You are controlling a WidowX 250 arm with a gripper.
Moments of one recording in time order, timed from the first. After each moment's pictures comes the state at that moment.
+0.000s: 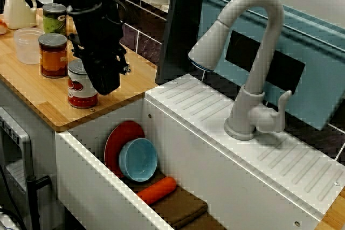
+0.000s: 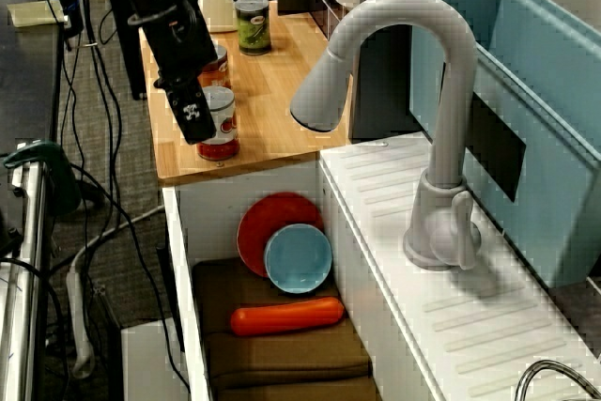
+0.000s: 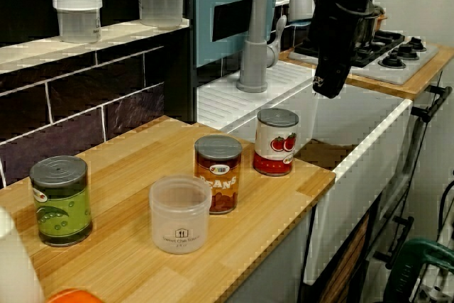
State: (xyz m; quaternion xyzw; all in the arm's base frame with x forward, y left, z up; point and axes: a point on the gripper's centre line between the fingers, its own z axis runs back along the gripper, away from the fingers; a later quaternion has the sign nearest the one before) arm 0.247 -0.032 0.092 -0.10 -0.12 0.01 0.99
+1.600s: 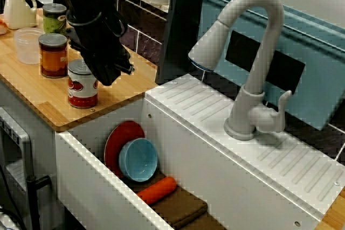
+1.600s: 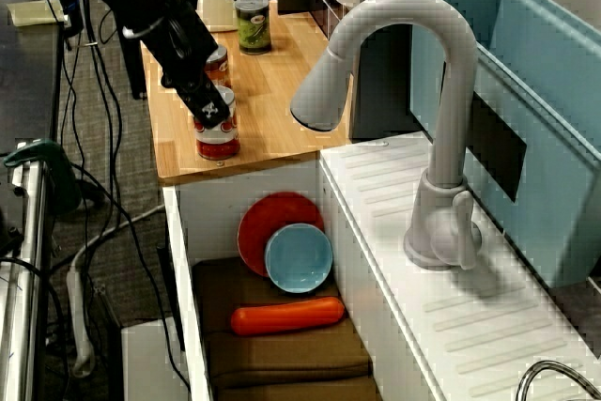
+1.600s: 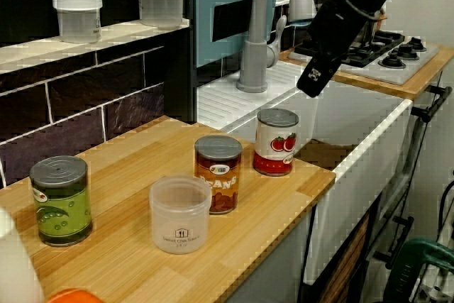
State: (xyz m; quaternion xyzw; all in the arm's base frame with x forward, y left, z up) arm 0.260 -0.015 0.100 0.00 -0.24 0.07 0.97
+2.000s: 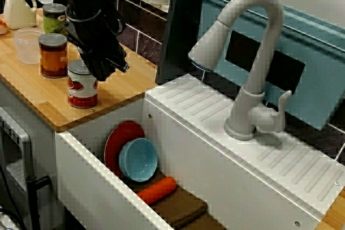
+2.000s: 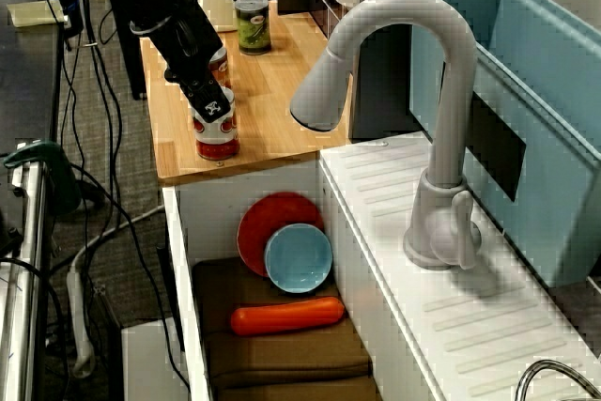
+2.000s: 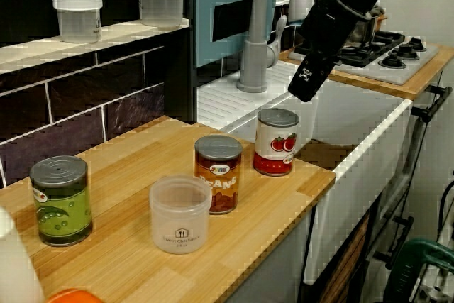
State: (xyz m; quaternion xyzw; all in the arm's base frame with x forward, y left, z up) arm 0.264 -0.003 0.096 0.04 -0.22 0.05 0.97
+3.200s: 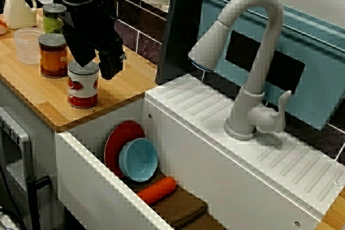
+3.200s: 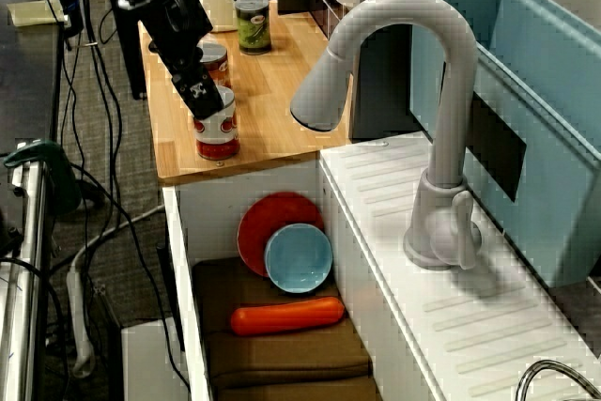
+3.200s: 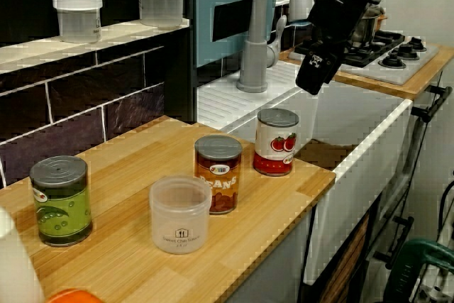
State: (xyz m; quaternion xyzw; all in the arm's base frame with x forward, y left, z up) arm 0.253 -0.006 0.112 0.01 -0.18 0.05 0.98
